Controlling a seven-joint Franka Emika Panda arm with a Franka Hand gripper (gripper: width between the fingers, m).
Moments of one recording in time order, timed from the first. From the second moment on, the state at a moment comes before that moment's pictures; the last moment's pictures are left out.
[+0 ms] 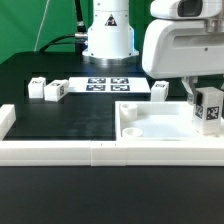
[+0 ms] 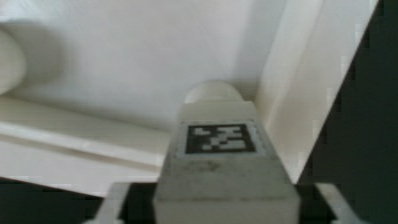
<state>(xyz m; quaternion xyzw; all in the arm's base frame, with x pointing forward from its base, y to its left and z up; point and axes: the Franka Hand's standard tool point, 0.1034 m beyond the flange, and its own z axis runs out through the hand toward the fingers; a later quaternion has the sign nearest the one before) 0.633 0.121 0.077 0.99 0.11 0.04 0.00</state>
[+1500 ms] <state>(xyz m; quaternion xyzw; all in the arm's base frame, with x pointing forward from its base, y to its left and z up) 0.630 0.121 0.075 0.82 -0.57 0.04 -0.05</state>
